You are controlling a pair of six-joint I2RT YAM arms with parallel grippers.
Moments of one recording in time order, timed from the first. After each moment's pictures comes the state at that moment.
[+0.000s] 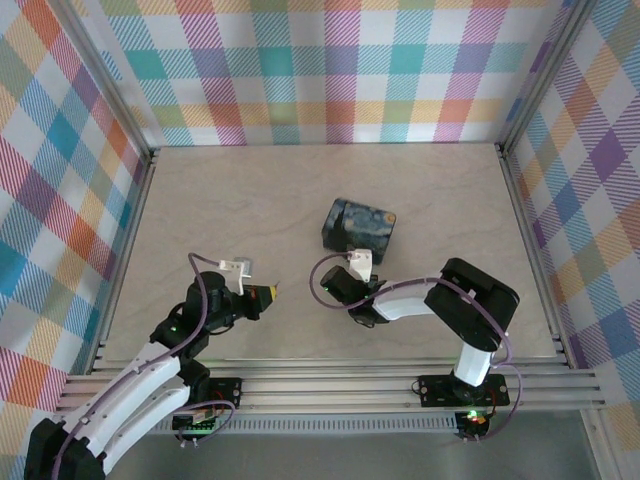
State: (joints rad) left arm -0.49 0.62 0.30 -0.18 0.30 -0.56; right arm 0.97 1.76 0.74 0.03 0.65 0.82
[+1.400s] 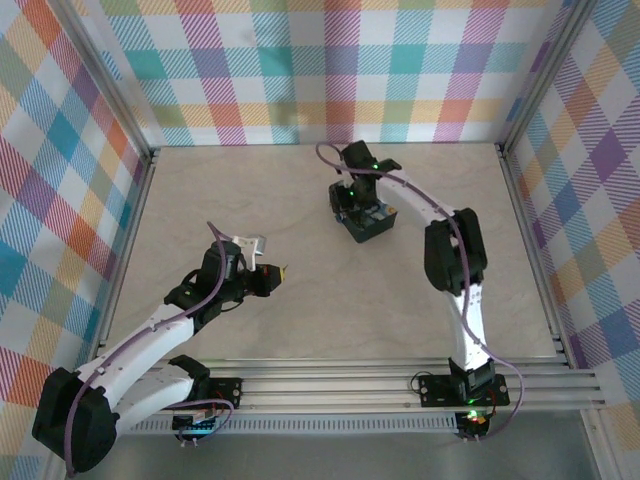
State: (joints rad) left arm -0.49 0.95 0.54 -0.21 0.30 -0.52; right arm 0.50 2.12 1.79 -0.78 -0.12 0.18
